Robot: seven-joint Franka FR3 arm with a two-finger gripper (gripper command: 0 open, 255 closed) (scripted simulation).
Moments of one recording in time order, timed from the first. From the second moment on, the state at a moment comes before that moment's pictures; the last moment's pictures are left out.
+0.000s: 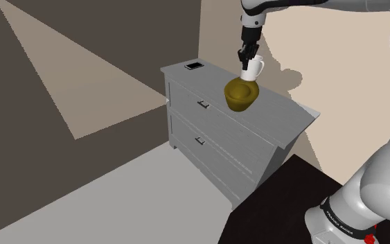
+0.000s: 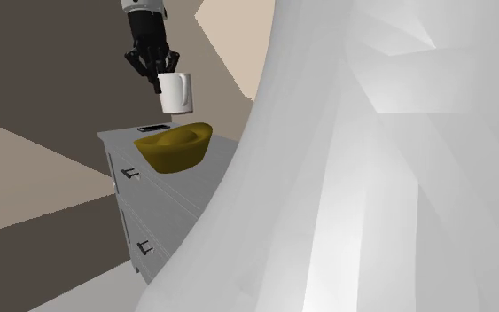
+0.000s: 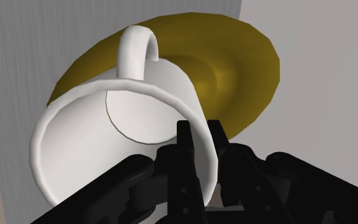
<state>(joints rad) 0.01 0.11 -0.18 -1.61 -0.06 1.68 -0.28</state>
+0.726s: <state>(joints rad) 0.01 0.11 -0.18 -1.74 -0.06 1.81 -0.28</state>
